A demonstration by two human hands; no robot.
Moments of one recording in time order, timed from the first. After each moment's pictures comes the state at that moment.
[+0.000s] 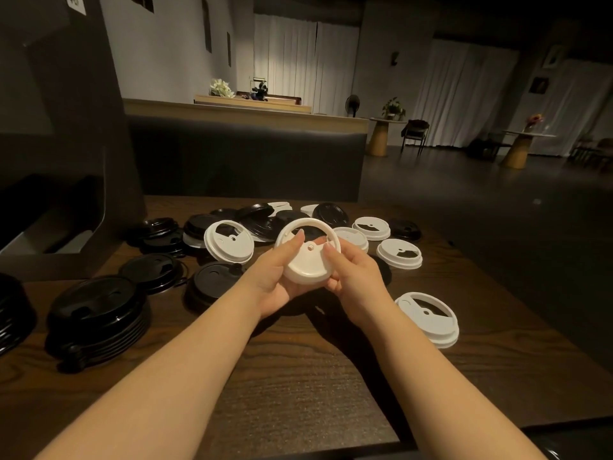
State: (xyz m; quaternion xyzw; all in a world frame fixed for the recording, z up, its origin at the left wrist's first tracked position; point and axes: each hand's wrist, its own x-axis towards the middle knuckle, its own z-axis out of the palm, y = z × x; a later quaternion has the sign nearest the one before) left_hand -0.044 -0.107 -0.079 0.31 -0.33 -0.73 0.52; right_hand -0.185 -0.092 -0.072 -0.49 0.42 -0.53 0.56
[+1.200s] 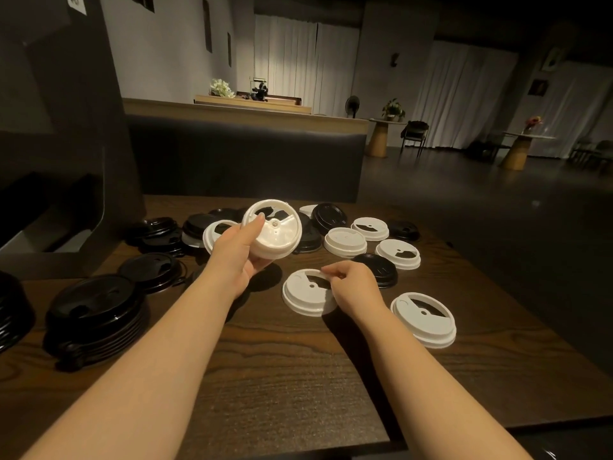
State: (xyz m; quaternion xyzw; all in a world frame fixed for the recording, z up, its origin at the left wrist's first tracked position) left_hand -0.019 -0.117 -0.057 0.46 -0.27 -0.55 0.64; right_hand -0.190 -0.114 -0.089 -0.62 0.65 -0.32 0.29
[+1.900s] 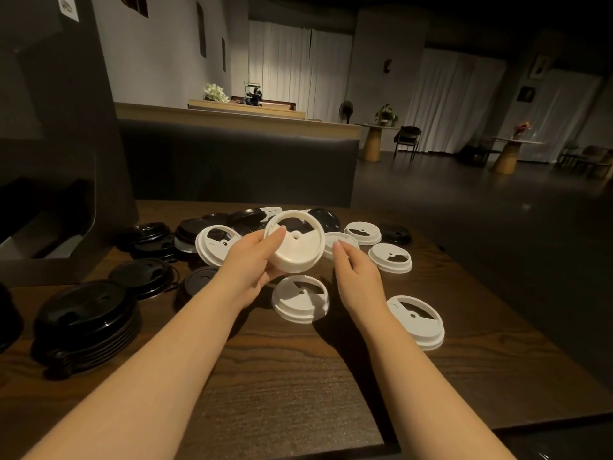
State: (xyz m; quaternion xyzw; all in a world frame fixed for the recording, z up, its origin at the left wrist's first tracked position) left_hand -0.037 -0.108 -0.057 0.48 -0.39 -0.56 0.55; right_hand -0.200 -0.107 -0.081 -0.61 0.58 -0.48 0.24
